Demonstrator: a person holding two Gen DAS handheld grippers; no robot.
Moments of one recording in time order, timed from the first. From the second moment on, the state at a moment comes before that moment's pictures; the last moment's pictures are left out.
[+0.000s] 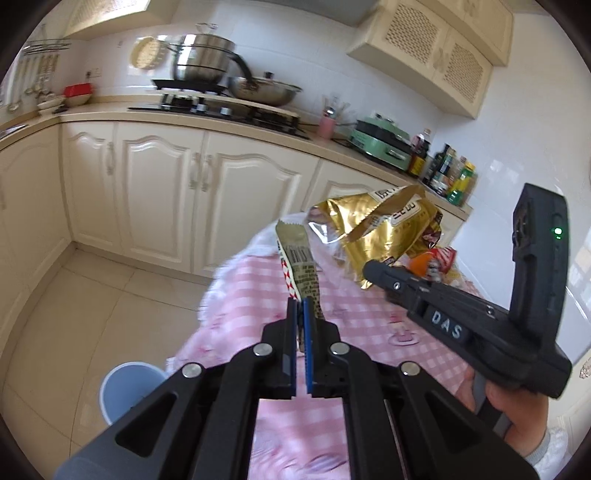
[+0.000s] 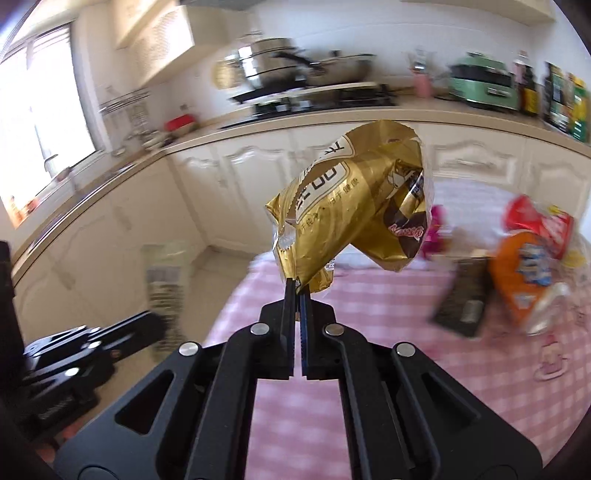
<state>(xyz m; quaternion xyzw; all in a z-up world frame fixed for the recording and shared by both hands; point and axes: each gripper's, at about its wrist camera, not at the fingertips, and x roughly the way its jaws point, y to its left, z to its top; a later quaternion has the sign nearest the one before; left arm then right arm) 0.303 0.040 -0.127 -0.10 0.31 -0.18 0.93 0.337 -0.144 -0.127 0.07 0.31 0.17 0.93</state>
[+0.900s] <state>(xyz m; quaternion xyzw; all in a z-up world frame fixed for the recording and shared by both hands) 0.338 0.273 -0.336 -0.20 0.46 0.01 0.86 0.393 0.119 -0.356 -0.04 0.50 0.27 0.82</state>
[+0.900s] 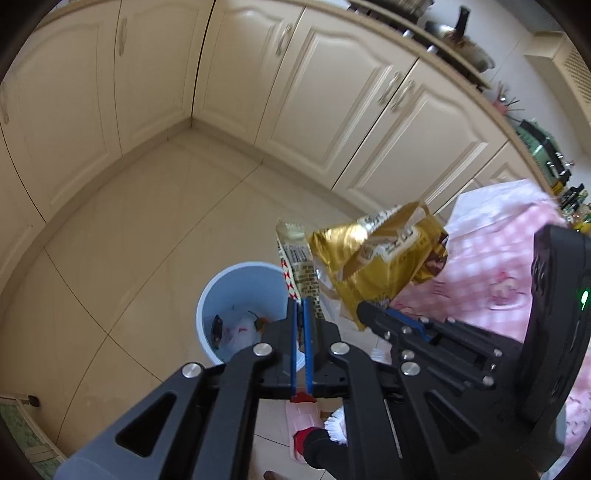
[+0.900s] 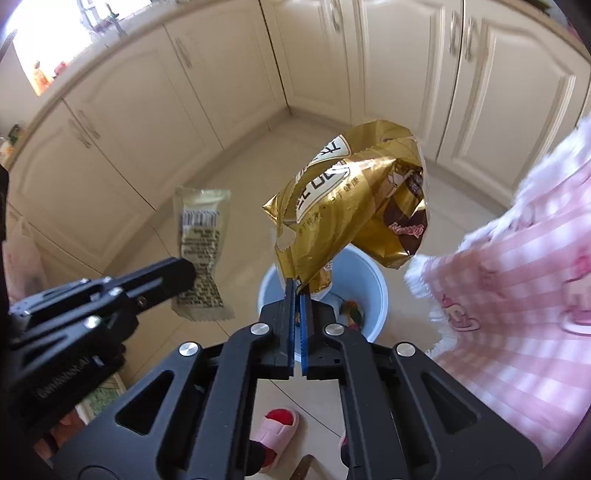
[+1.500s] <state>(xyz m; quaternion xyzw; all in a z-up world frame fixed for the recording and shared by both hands) 0.371 0.273 -0.370 -0.19 0.48 0.05 0.85 0.424 0.124 -0.402 -0.03 0.54 0.25 0.80</state>
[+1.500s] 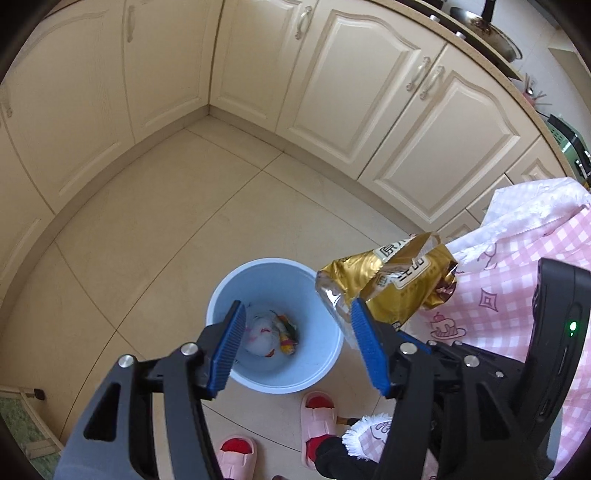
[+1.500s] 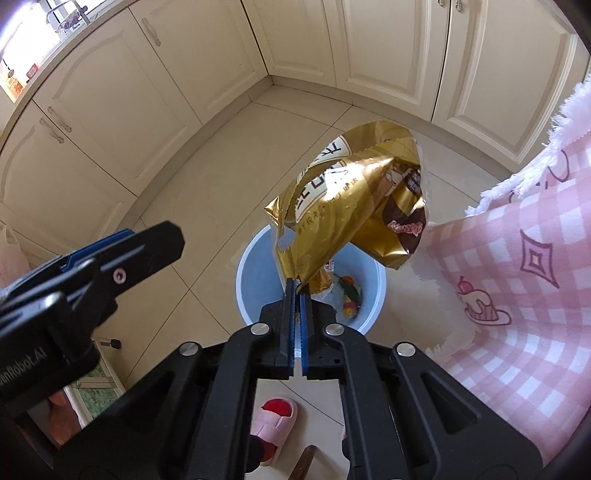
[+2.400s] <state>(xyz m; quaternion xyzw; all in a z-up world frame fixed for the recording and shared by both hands) 0.344 0.286 -0.342 -0.18 0.46 0.09 0.86 0.418 0.132 -0.373 -0.04 0.51 0.25 0.82</state>
